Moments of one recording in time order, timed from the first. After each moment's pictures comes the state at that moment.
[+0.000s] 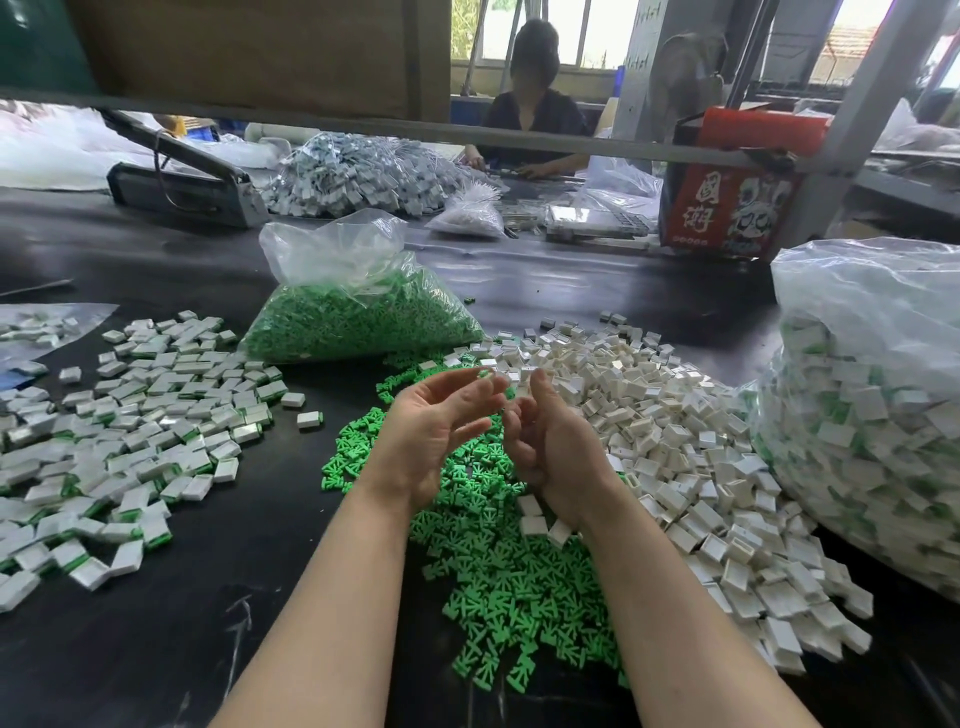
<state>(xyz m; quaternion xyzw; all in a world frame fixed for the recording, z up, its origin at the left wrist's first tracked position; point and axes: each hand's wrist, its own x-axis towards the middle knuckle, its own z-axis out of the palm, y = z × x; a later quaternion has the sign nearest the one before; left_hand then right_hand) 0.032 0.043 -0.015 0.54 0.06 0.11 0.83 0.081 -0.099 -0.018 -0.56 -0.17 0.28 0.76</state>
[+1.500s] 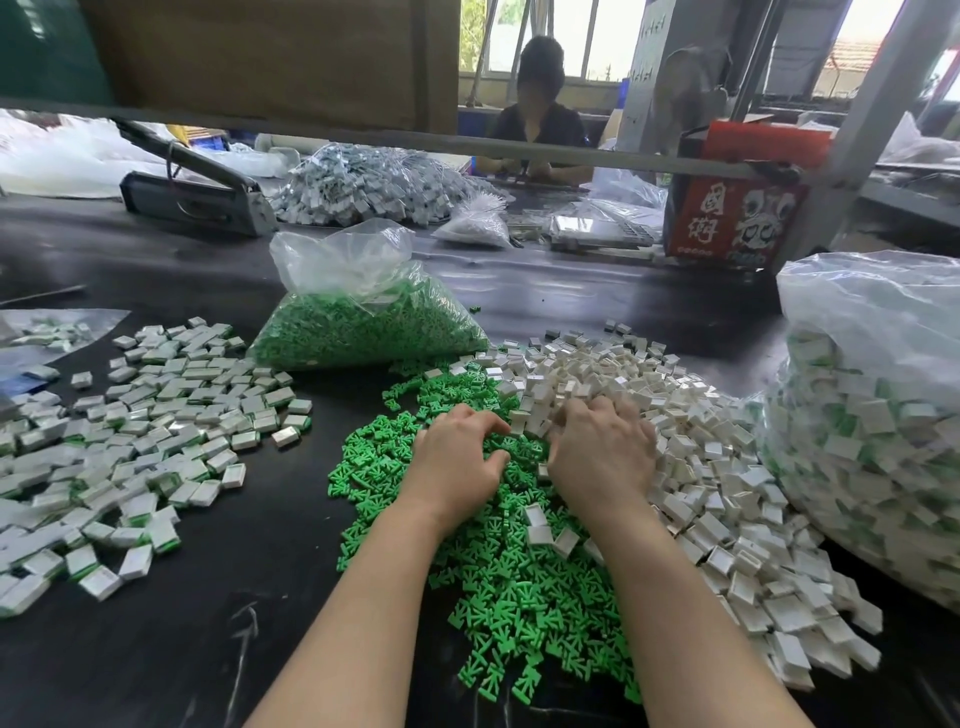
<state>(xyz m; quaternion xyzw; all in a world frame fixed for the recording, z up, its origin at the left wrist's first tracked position) 0.034 0.027 -0.028 0.94 0.07 0.13 0.30 0.092 -0.110 -0.019 -0.98 -0.10 -0.13 0.11</state>
